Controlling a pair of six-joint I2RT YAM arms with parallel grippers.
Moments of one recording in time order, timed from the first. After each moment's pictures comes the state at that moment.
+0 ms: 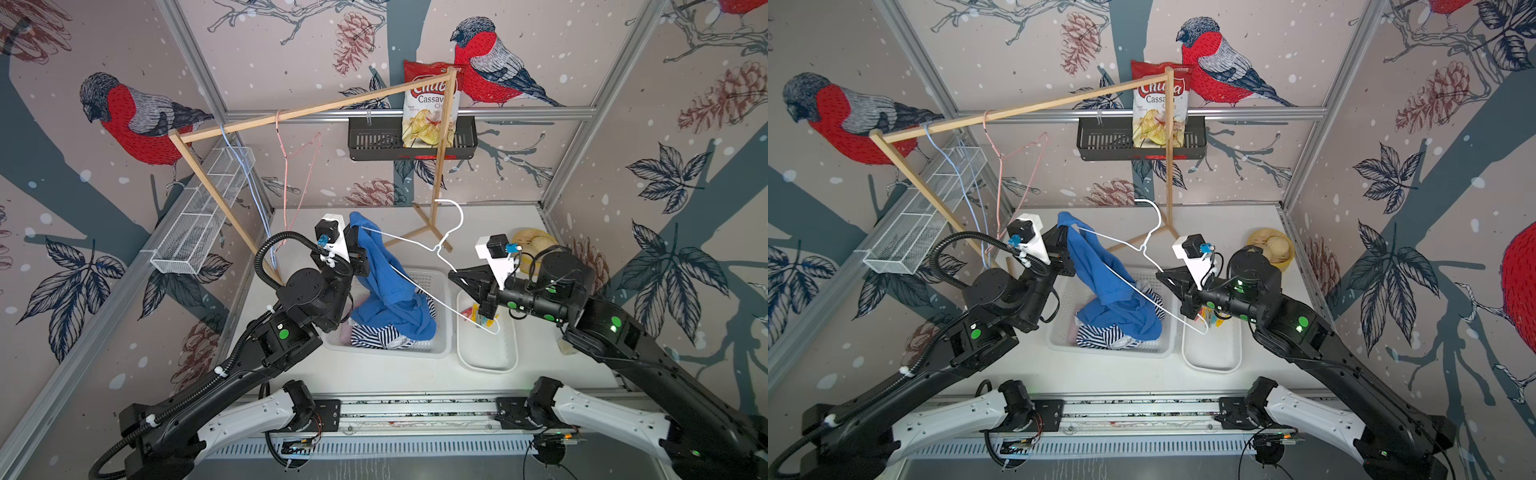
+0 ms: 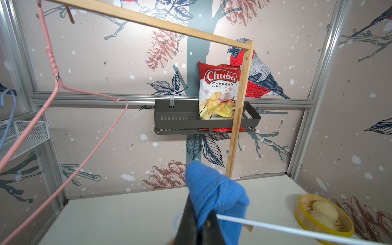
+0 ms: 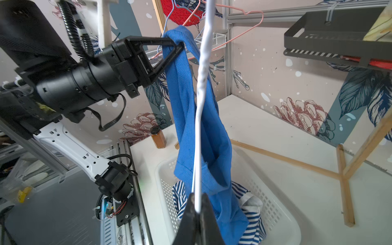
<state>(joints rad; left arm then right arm) -0.93 0.87 0.98 0.08 -0.71 0.05 0.88 0.84 1.14 -0.49 -0.25 0.09</state>
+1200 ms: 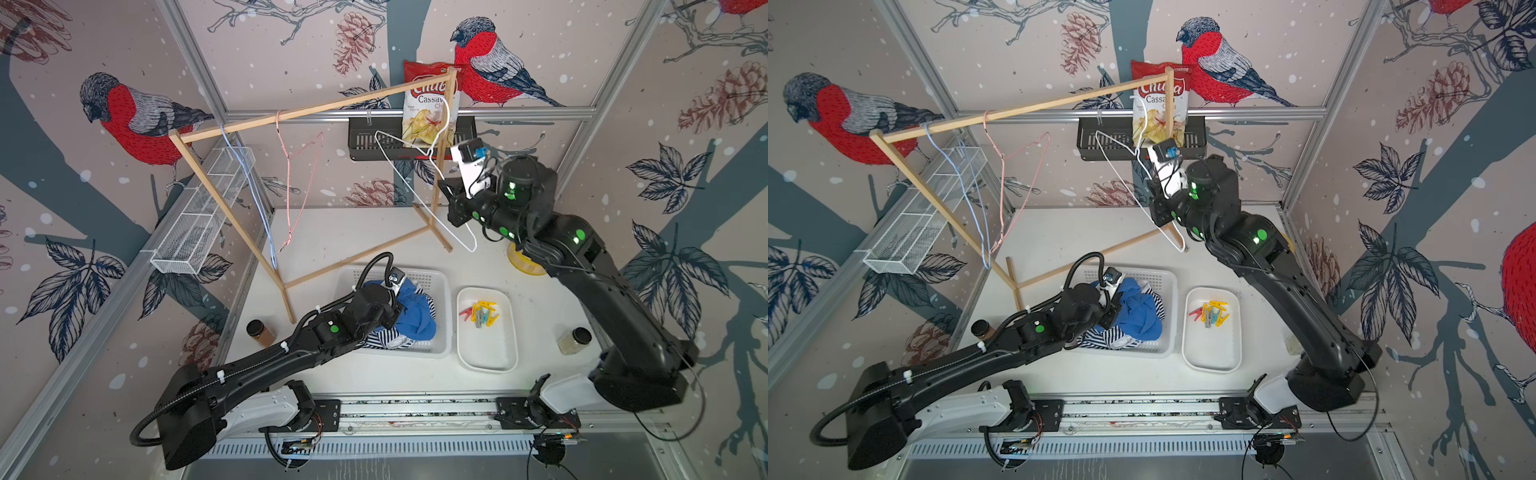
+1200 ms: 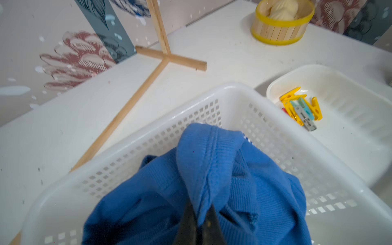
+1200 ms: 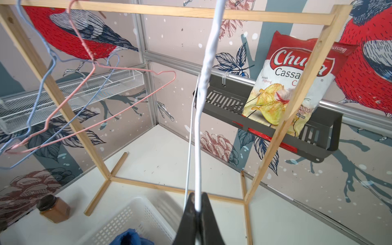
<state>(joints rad) -0.93 1.12 0.74 -0.22 -0.29 -0.10 0.81 1.54 2.09 -0.73 0.14 -0.07</state>
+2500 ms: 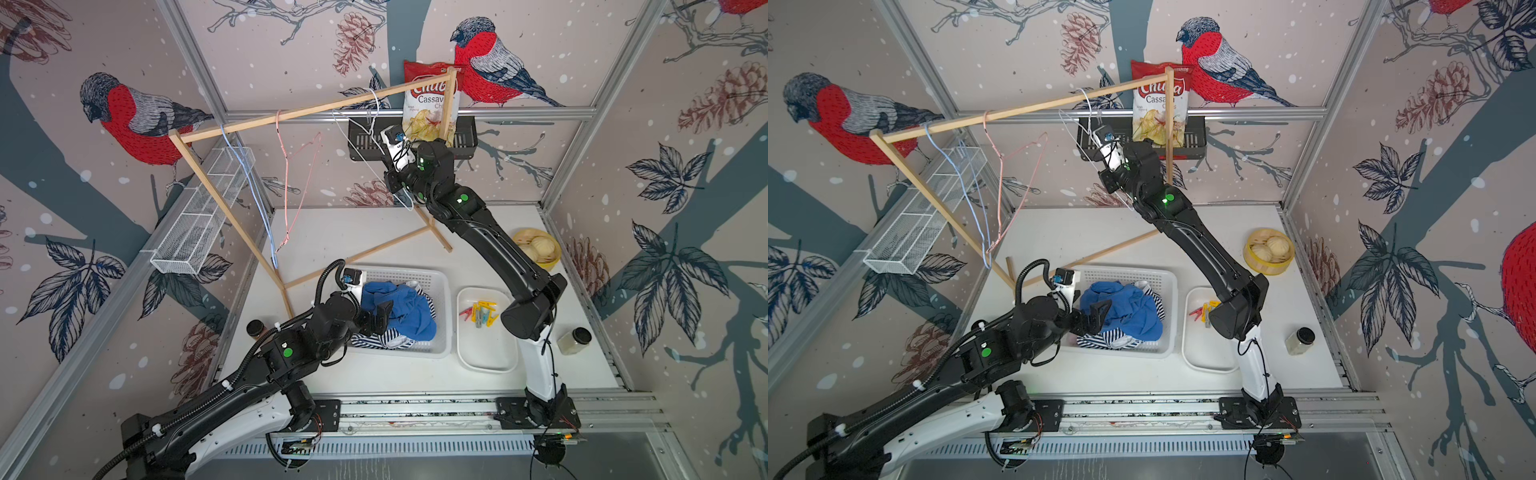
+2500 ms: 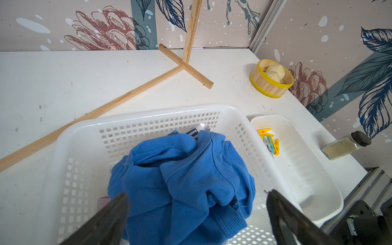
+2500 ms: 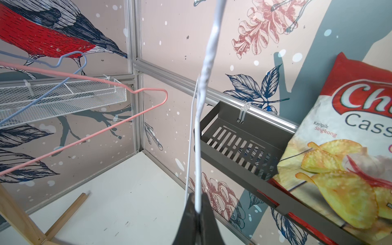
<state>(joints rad) -0.94 0.74 0.71 -0.44 -0.31 -0.44 0.78 2.12 2.46 -0.39 0.05 -0.20</state>
